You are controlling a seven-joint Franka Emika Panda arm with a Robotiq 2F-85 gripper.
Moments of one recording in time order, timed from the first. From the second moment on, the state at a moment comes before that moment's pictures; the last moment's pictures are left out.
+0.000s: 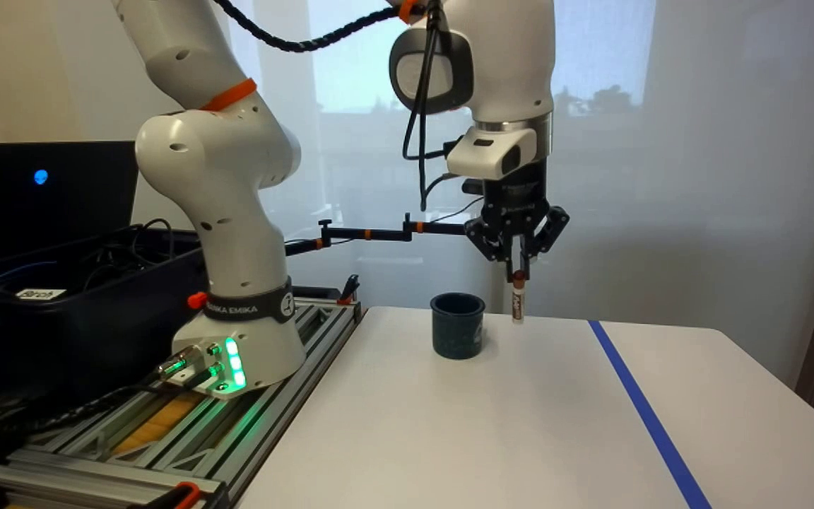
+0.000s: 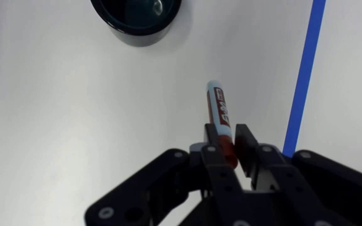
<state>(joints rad) -0.03 -0.37 -0.02 -2.75 0.43 2.45 0.98</state>
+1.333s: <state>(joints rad) -0.03 -0.01 -0.05 -2.75 0.57 2.66 0.73</state>
